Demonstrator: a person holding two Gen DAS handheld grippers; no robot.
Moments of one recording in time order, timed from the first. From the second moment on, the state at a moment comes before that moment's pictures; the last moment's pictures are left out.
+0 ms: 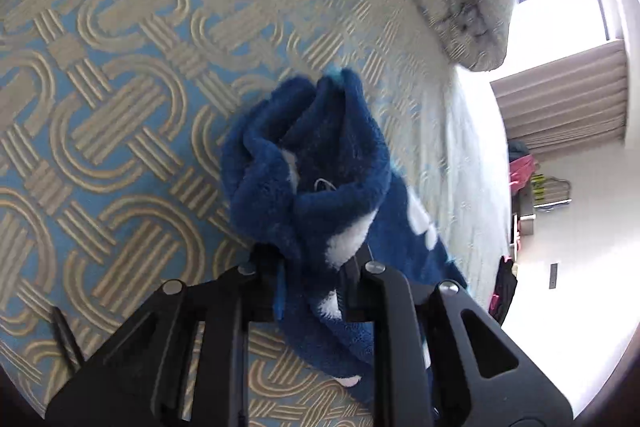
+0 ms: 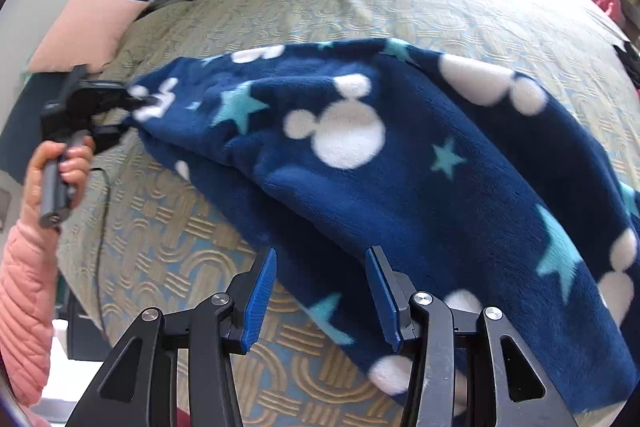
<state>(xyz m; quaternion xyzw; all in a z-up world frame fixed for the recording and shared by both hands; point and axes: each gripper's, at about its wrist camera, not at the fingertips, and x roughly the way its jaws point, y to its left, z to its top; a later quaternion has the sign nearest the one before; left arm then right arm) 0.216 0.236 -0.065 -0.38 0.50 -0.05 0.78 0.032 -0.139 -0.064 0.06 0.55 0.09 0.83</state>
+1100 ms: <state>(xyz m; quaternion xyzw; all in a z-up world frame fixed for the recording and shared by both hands) 0.078 0.266 -0.021 -0.21 0.47 0.03 0.86 -0.052 -0.170 -0.065 0.04 0.56 0.08 0.82</state>
